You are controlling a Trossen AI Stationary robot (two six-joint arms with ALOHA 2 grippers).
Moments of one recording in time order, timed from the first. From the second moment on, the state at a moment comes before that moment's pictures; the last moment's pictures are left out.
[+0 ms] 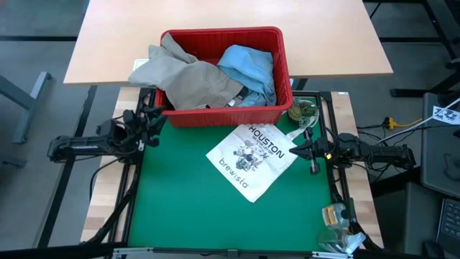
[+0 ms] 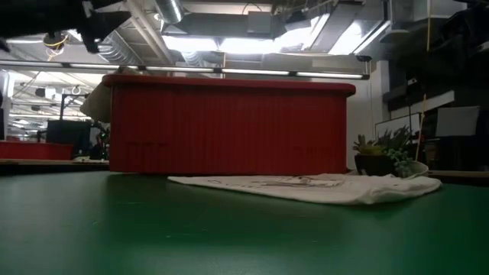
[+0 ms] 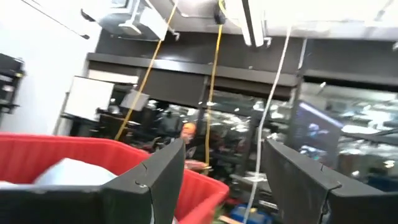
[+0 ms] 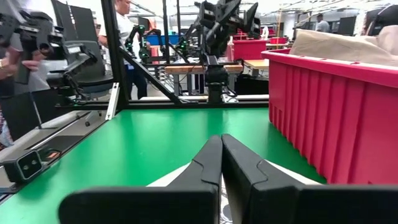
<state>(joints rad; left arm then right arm) 0.10 0.23 0.16 0.55 -0.37 -0.09 0.01 0.00 0.01 0.05 -0.09 0.02</state>
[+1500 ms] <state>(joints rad) 0.41 0.75 0.82 -0.64 -0.63 -0.84 0.01 0.00 0.01 0.05 -0.09 0.02</state>
